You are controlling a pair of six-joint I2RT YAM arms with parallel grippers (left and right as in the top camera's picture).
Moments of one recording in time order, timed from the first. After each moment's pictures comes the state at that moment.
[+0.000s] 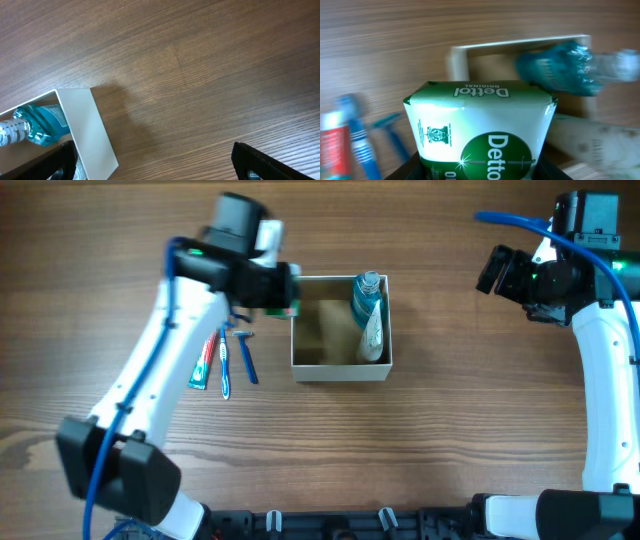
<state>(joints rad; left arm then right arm) -0.36 1.73 1.61 -0.98 0.18 -0.29 -0.07 1.54 1.63 -1.21 0.00 0.33</state>
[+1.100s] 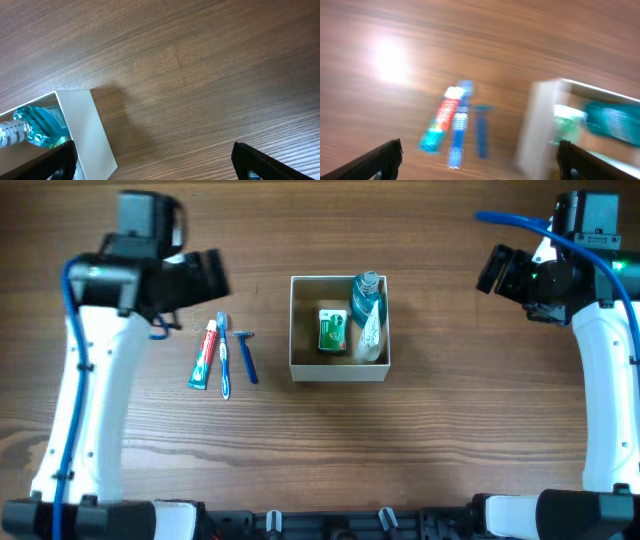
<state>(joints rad) -0.08 1.55 1.64 -1.18 -0.06 -0.33 -0.07 1.54 1.63 -1.21 0.00 0.33</state>
